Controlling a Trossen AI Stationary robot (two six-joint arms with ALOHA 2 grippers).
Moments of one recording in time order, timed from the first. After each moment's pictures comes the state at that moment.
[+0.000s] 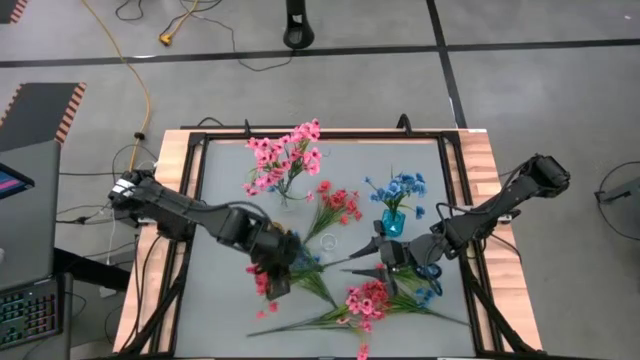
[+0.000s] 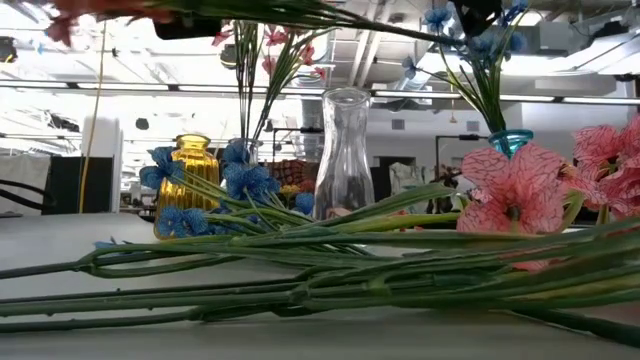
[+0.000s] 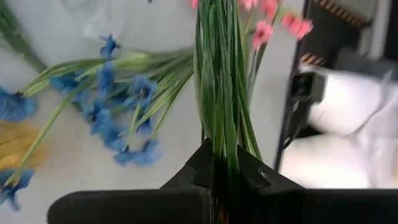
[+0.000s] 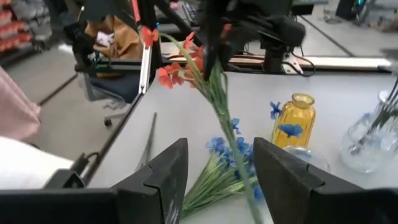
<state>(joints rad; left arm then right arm) -0.33 1.60 1.41 -0.86 0.16 -0.68 0.51 1.28 0.74 0.27 0.37 0.12</state>
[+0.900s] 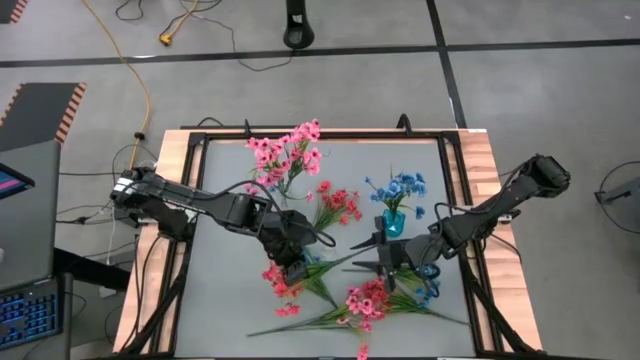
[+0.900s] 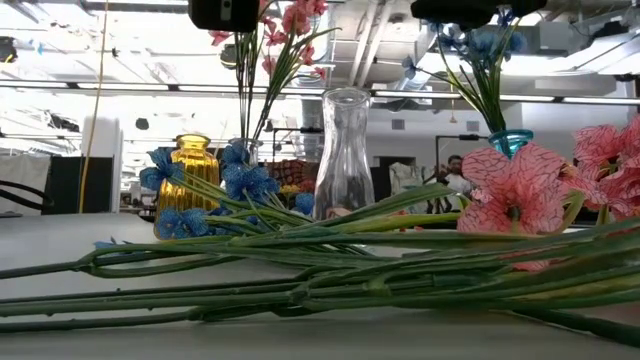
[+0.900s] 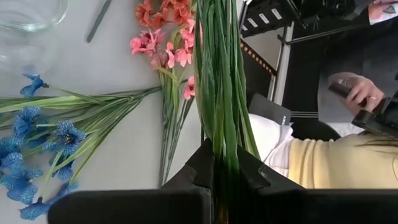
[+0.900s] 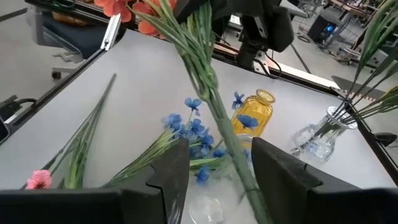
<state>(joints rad) -0.22 1.60 1.41 -0.61 0.36 -0.86 0.50 1.28 0.74 0.19 0.46 -0.12</state>
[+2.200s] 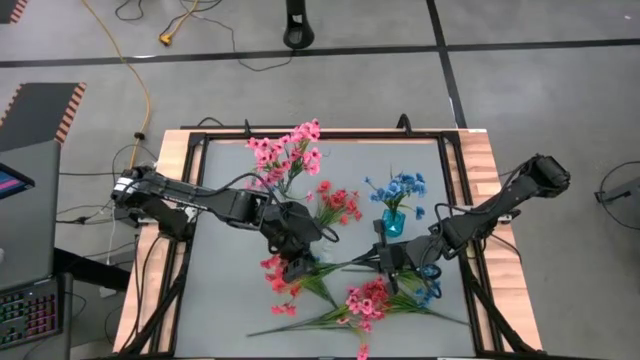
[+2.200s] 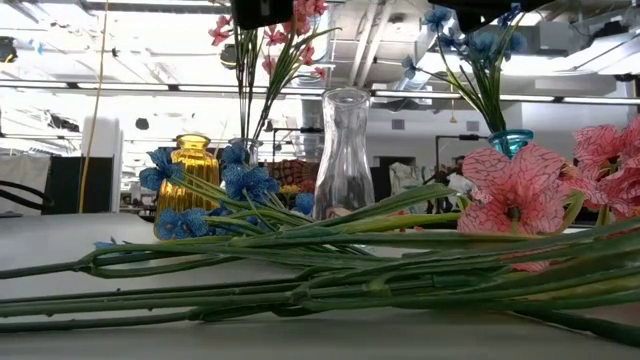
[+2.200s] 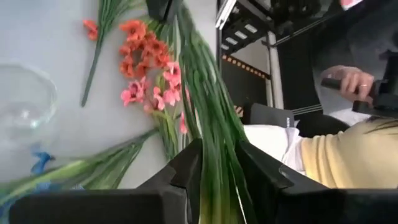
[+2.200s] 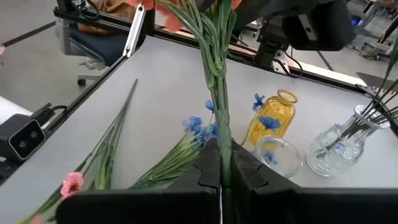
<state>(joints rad) -0.18 1.60 1.41 -0.50 0.38 -0.63 0.50 1.28 0.74 0.19 0.39 -0.06</state>
